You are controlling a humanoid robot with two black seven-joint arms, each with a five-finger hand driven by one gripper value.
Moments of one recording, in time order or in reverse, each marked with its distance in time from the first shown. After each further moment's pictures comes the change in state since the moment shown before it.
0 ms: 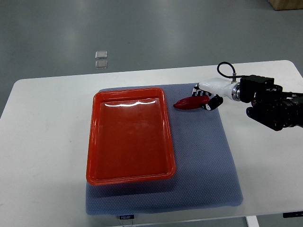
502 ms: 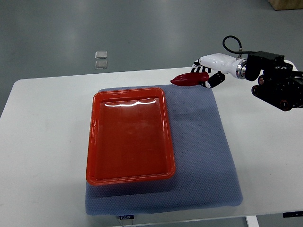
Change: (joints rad) left arm 0.000 0.000 0.000 0.000 0.000 0.000 0.000; right arm 0.132 -0.067 0.016 0.098 0.051 -0.009 0.029
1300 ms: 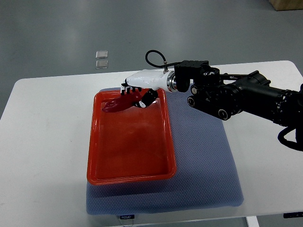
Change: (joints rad) left arm 0.000 0.000 0.000 0.000 0.000 0.000 0.000; right arm 0.069 0.347 -0.014 -0.049 -0.026 0.076 0.009
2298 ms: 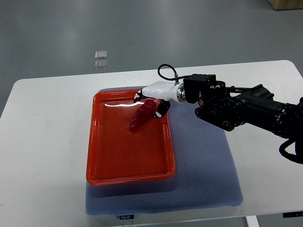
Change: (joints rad) left arm 0.000 0.000 0.000 0.000 0.000 0.000 -0.001; right arm -0.093 0.001 0.016 -0.055 -0.054 0.002 -0.046
